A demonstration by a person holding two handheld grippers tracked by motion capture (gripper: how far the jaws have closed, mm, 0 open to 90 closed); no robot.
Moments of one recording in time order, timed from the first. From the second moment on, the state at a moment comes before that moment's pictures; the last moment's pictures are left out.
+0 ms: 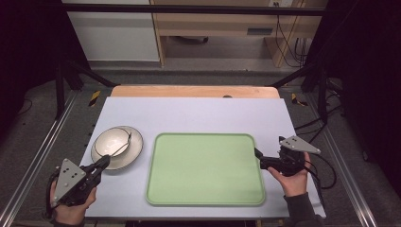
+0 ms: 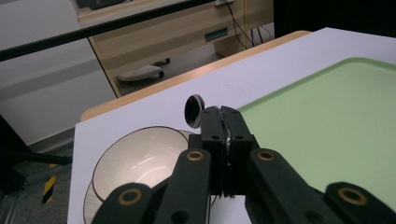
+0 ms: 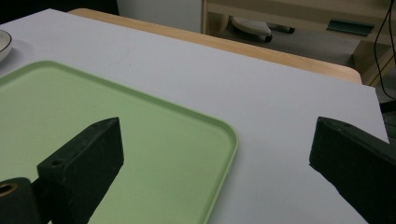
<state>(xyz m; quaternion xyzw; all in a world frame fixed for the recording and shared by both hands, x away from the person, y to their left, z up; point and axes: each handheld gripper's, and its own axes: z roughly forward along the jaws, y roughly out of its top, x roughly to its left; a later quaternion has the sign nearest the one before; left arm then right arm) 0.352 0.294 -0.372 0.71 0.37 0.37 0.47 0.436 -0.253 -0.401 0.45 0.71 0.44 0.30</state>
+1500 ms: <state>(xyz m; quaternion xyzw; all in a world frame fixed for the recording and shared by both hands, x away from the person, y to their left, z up) 0.382 0.230 -0.388 0.77 0.31 0.34 0.43 0.437 -0.251 -0.402 0.45 0.72 0.44 0.29</state>
